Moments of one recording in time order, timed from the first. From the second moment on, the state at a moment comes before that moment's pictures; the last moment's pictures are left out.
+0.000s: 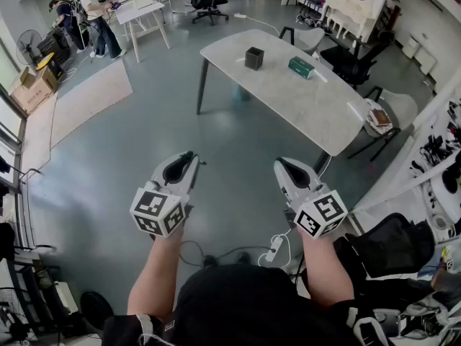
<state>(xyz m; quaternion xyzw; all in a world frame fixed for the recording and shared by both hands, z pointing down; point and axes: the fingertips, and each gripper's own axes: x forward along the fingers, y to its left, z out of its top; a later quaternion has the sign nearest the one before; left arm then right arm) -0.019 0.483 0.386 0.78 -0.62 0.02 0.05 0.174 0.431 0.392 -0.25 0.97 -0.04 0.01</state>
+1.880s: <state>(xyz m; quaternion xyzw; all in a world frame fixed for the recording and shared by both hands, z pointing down) -0.209 0.174 0.429 0.83 -0.55 0.01 0.09 0.009 0.129 0.444 -0.37 0.92 -0.10 -0.07</state>
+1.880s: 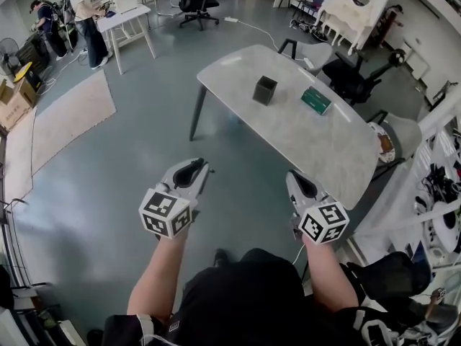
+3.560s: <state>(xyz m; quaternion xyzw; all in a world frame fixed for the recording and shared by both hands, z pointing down) -0.124 -0.269 0.452 0.85 -0.52 0.03 0.12 0.033 -0.271 0.477 -0.33 0.93 -0.13 -0.06</state>
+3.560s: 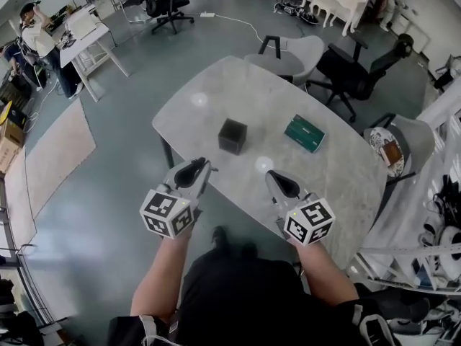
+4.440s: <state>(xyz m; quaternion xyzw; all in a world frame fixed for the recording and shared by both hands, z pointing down) -0.166 -0.406 0.510 0.89 -0.42 0.06 0.16 -0.028 -0.380 0.492 -0.42 0.89 -0.15 -0.07</state>
